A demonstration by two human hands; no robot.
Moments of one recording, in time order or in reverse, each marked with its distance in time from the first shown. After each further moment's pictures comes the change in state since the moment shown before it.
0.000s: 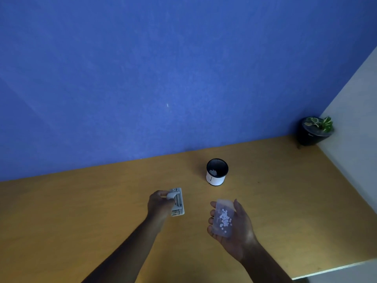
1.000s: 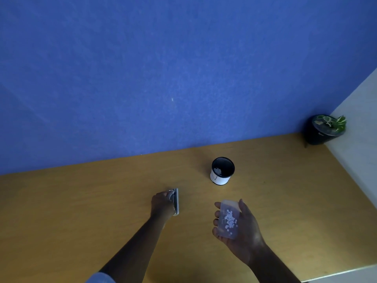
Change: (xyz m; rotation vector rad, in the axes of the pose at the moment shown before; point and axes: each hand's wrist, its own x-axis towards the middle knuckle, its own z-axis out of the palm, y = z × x) left_hand 0.055 -0.025 0.009 0.265 -0.021 0.055; right_hand 0.011 -0.006 0.009 -0.047 0.058 0.017
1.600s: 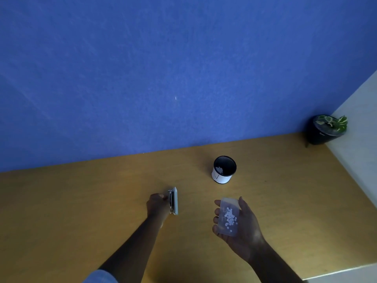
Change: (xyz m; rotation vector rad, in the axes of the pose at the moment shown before) left_hand -0.013 -0.006 -0.016 -0.047 0.066 -0.134; right_hand 0.003 0.005 0.000 -0.041 -0.022 -0.021
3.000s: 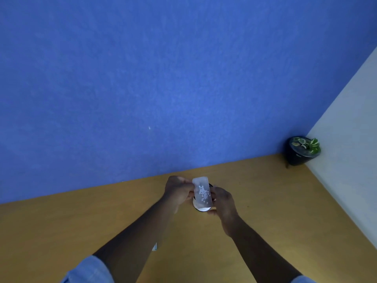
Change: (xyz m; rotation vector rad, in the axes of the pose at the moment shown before) left_hand -0.038 0.185 0.066 -0.224 -0.358 0.252; right_hand 0.072 -0.110 0.029 -0.635 0.287 -0.381
